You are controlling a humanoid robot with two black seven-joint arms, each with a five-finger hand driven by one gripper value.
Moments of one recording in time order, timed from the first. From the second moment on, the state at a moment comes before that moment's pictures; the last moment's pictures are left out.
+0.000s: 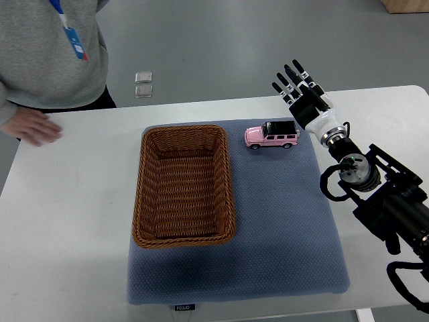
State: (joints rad) left arm -0.02 0.00 -0.05 -0.30 0.12 0.01 -0.02; right arm 0.69 -0.05 1.02 0.60 -0.06 0.35 0.25
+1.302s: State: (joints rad) left arm -0.02 0.00 -0.05 -0.30 0.12 0.01 -0.02; right arm 1.15 -0.24 0.06 0.57 -1.25 0.20 0.14
